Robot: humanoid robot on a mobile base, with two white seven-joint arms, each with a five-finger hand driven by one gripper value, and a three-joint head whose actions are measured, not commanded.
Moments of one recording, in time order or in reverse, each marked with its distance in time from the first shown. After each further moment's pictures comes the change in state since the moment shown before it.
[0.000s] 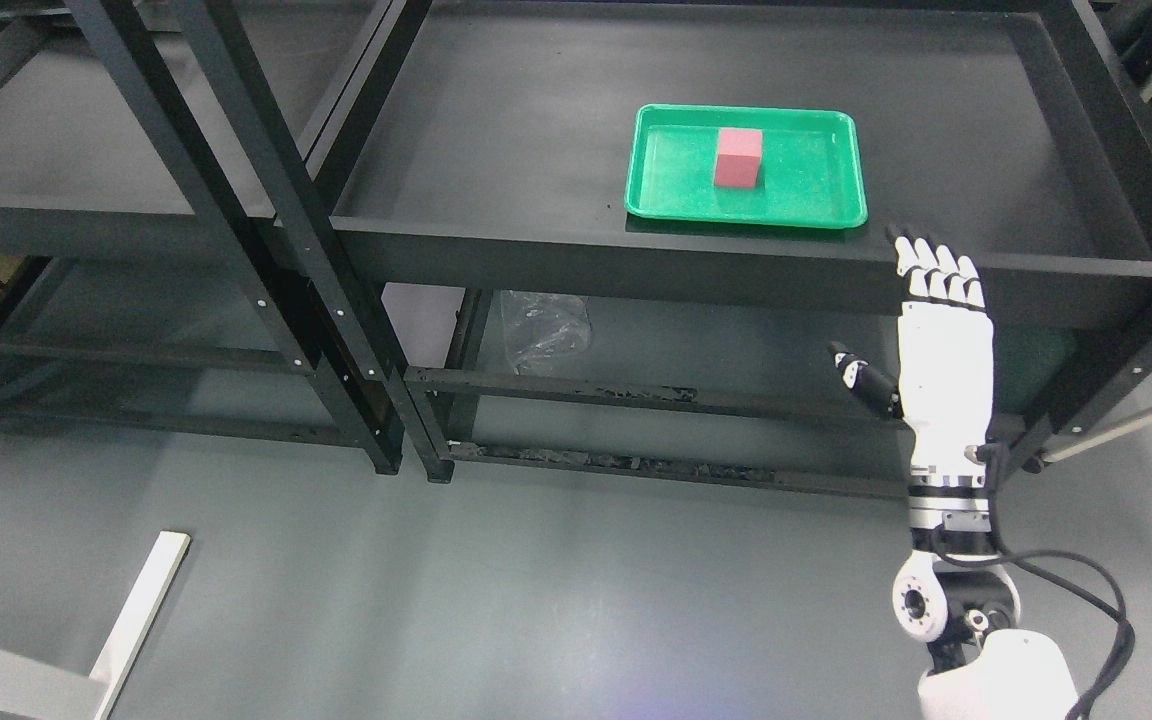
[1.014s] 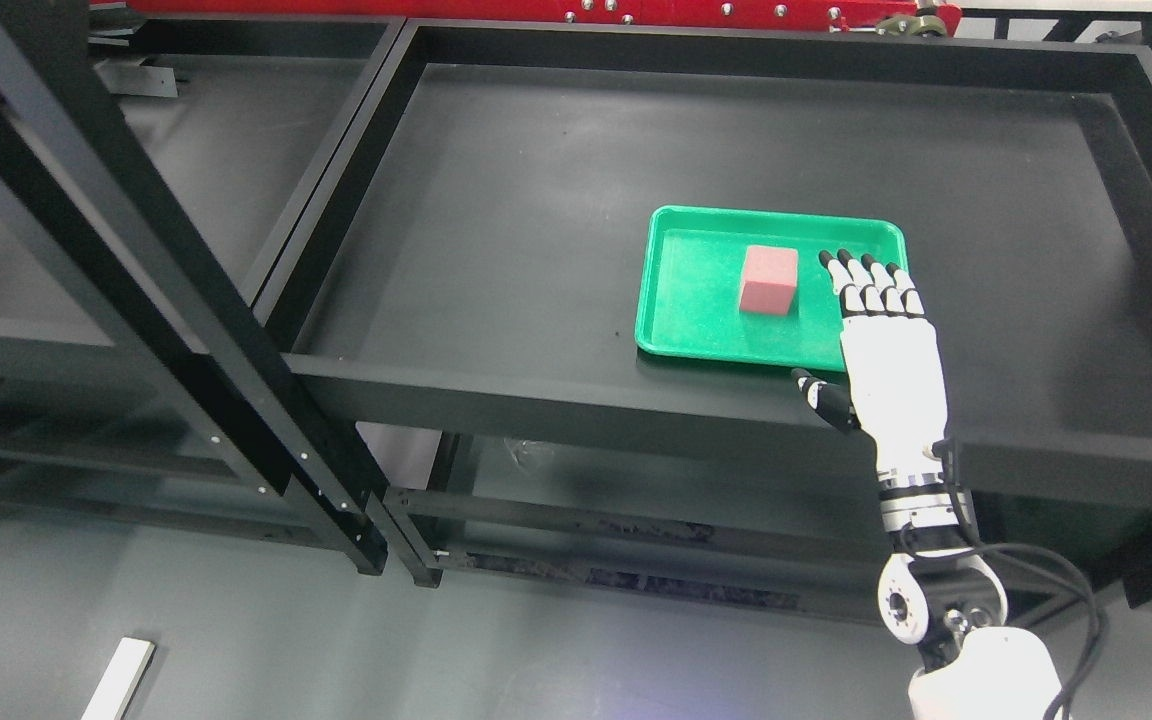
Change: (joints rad) left arm 0.000 0.000 0.000 0.000 0.000 0.000 0.000; right arm -0.013 0.000 0.032 0.005 0.080 -0.005 0.151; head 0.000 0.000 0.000
